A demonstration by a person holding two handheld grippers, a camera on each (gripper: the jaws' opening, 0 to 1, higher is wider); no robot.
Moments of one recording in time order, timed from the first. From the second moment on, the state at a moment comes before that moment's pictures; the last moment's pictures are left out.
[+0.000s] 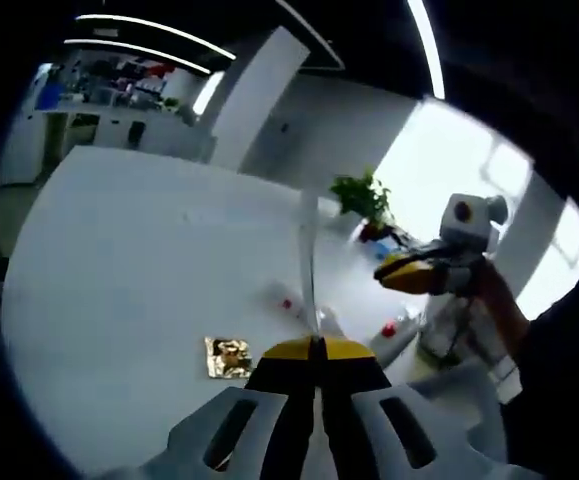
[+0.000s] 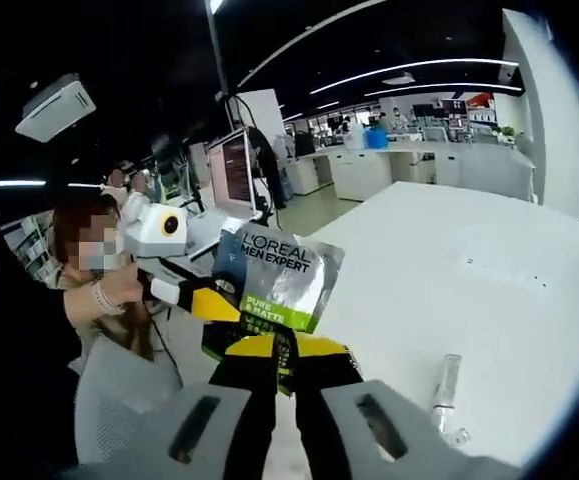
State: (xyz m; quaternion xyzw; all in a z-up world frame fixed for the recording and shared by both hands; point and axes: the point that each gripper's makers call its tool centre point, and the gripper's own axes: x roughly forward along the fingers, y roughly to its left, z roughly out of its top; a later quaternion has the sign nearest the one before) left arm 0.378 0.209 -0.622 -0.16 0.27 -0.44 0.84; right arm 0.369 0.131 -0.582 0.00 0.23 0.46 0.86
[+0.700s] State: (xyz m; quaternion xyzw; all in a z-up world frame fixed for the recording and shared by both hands) left arm 0.330 0.235 -0.623 -0.18 0.28 -0.50 0.80; right arm 0.308 0.163 -0.615 0.09 0.26 0.40 0.87
